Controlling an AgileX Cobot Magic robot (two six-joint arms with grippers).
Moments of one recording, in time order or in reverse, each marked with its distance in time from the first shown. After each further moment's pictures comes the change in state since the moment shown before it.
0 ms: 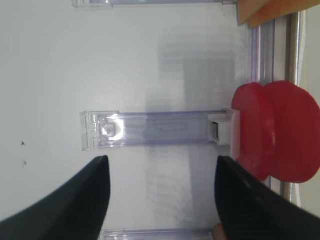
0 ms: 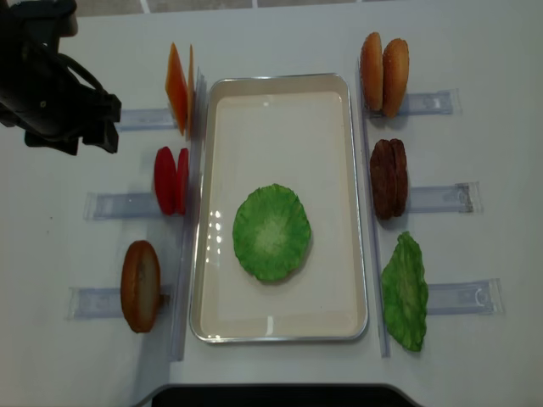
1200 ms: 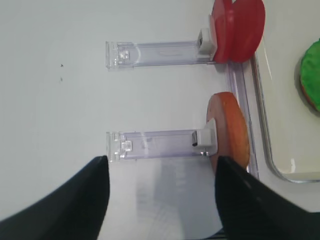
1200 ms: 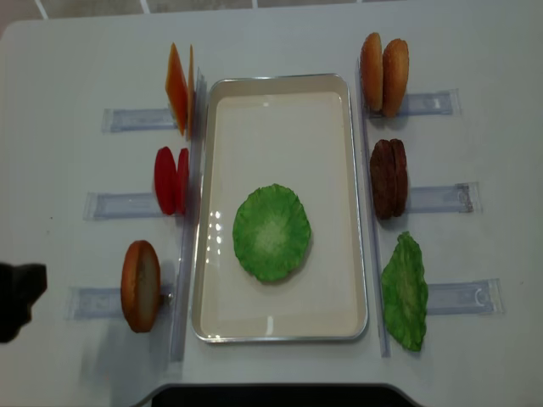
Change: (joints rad) left arm 0.000 -0.925 0.439 -0.001 0.141 0.017; right arm 0.000 0.000 0.000 0.000 0.000 0.000
